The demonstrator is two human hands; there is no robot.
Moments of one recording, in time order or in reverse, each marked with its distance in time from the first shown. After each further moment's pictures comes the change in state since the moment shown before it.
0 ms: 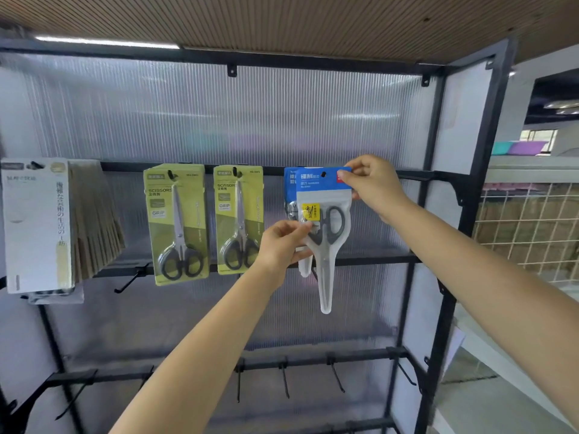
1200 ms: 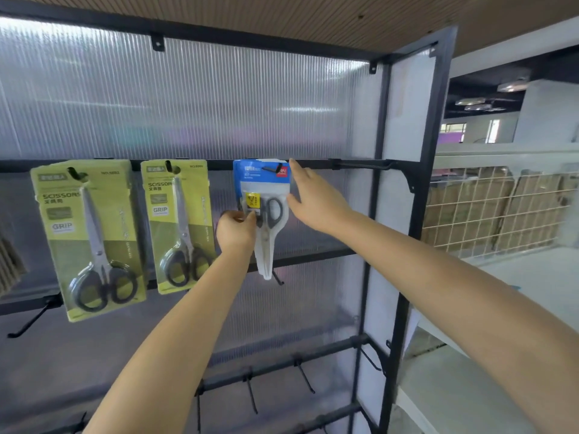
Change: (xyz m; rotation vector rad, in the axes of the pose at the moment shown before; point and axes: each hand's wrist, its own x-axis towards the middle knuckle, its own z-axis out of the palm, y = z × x) left_hand 0.085 -0.025 0.007 0.484 0.396 0.036; right_hand 0.002 0.034 0.024 -0.895 -0.194 -0.212
